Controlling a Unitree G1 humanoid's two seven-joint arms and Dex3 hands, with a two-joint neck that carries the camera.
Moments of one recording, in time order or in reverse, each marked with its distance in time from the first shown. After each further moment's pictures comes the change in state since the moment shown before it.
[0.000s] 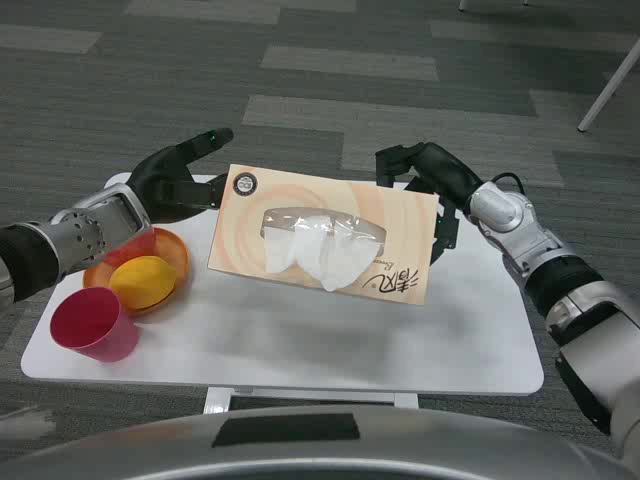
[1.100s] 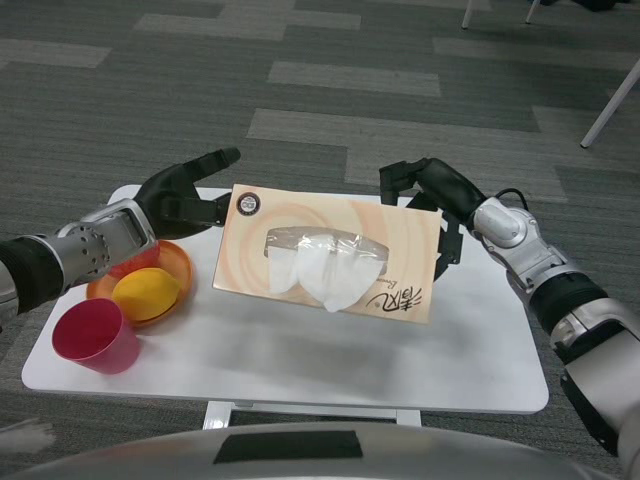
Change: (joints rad) left arm 0.000 -0.001 -0.017 0.001 0.000 0.017 0.000; right arm 0.000 -0.001 0.000 0.001 0.000 0.000 0.000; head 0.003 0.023
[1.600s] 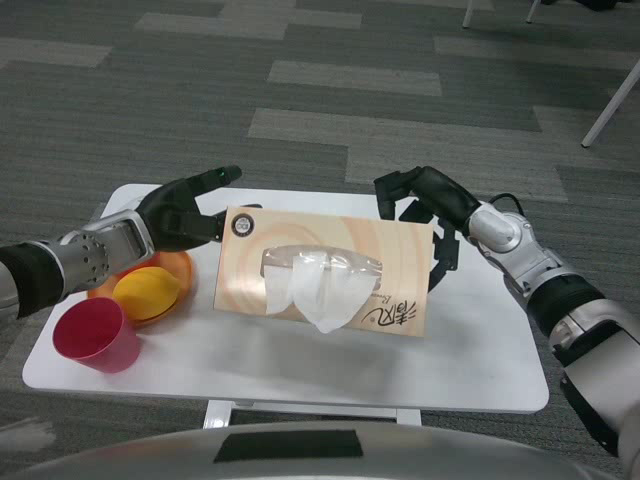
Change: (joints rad) left arm 0.000 0.000 -0.081 0.015 0.000 0.012 0.000; right arm 0.000 0.000 0.055 0.011 0.000 0.000 0.000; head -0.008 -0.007
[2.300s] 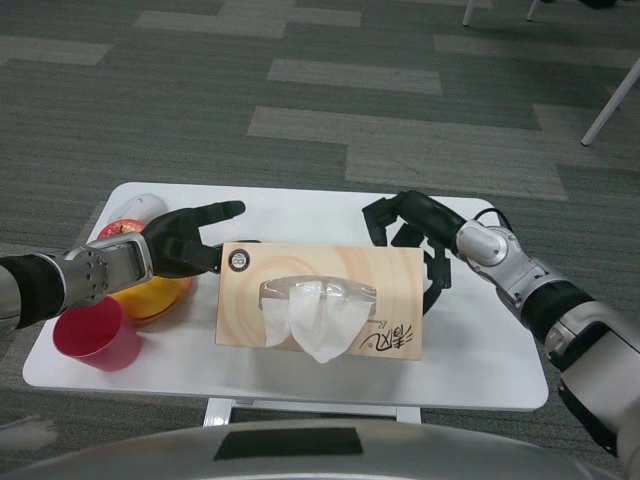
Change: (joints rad) left arm 0.000 -0.003 -0.139 0.005 0.000 0.025 0.000; right arm 0.000 0.003 0.125 0.036 0.000 0.000 -0.004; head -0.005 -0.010
